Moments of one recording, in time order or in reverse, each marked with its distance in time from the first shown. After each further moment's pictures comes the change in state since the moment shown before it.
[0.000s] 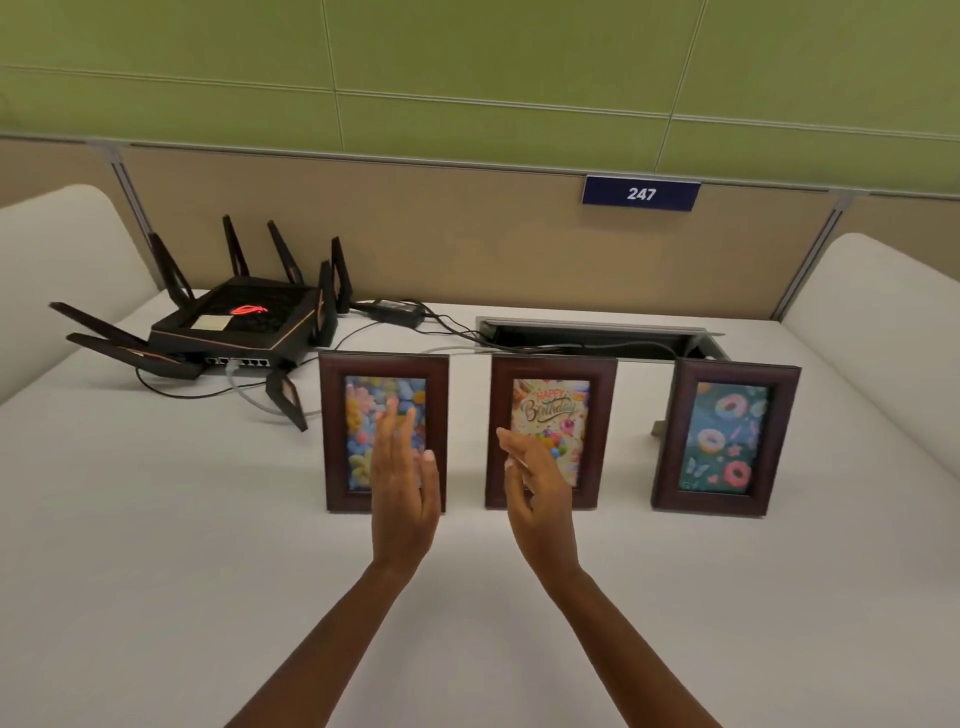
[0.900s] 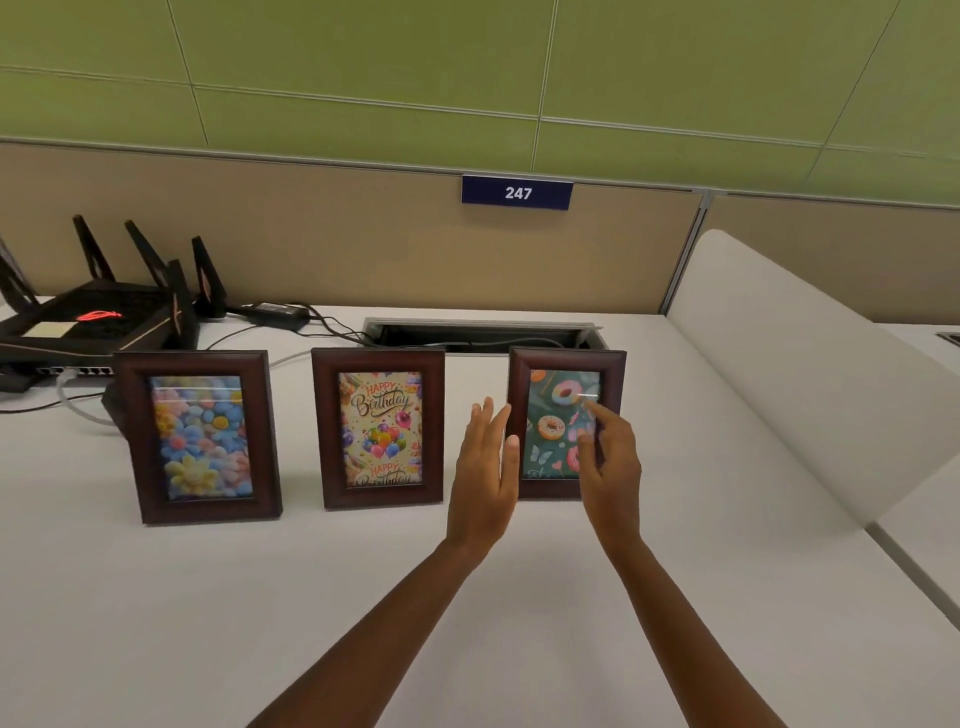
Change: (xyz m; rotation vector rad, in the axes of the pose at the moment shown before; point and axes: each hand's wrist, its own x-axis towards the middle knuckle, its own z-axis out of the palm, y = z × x) left_hand -0.050 0.154 0.184 -0.231 -0.340 -0.030; right_hand 0.020 0.108 -0.215 -0.123 0.283 0.166
